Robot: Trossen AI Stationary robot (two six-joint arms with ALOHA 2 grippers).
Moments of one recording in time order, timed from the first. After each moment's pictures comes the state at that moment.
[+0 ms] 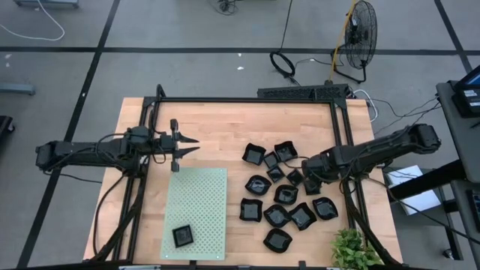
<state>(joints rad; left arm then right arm) 0.15 0.58 0.31 0.25 0.08 0.27 0.13 1.15 0.53 -0.93 -0.19 1.27</state>
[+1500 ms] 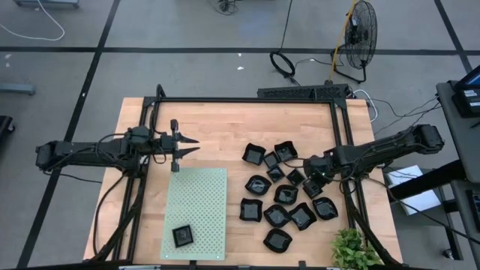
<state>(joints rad) 0.15 0.58 0.31 0.24 0.08 0.27 0.13 1.07 0.50 -0.85 -0.18 1.10</state>
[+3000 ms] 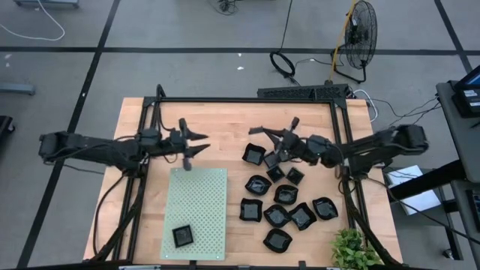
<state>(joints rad) 0.09 0.89 0.32 0.64 -0.09 0.09 -0.01 1.36 0.50 1.00 0.50 -0.29</state>
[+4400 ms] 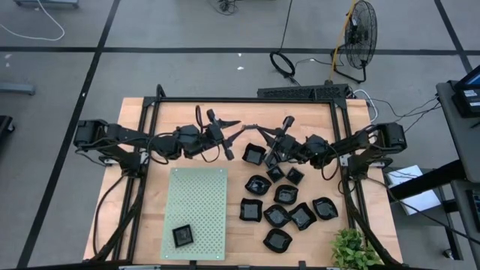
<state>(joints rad) 0.04 1.45 0.79 0.76 -0.40 0.33 -0.04 1.58 0.53 1.46 0.34 -0.45</state>
